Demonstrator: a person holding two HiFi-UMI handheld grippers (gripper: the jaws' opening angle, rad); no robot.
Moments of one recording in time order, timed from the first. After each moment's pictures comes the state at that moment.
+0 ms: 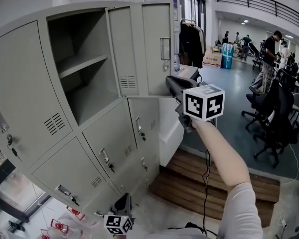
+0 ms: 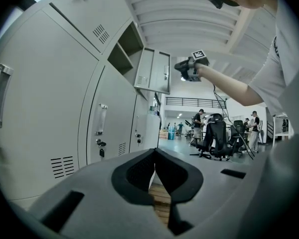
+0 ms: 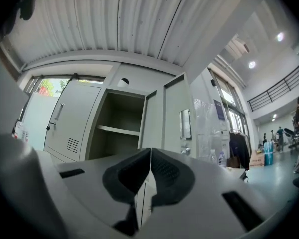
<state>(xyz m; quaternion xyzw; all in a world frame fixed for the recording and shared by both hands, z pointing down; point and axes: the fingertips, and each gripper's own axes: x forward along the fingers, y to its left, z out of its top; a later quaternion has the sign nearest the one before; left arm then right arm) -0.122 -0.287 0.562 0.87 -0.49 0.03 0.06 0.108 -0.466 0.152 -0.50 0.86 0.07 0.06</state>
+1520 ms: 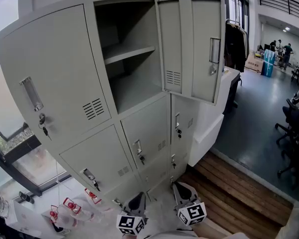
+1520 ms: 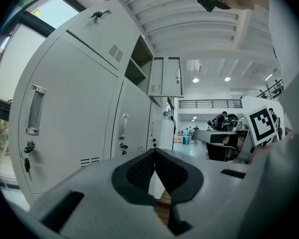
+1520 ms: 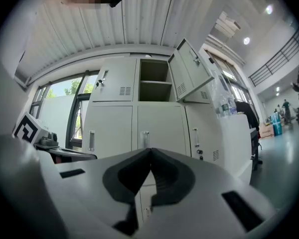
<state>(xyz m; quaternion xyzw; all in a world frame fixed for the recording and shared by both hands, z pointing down) -0.169 -0.262 0.558 0.82 -0.57 0.01 0.05 -0.030 -0.304 0.527 -0.45 0.89 -0.01 0.05</state>
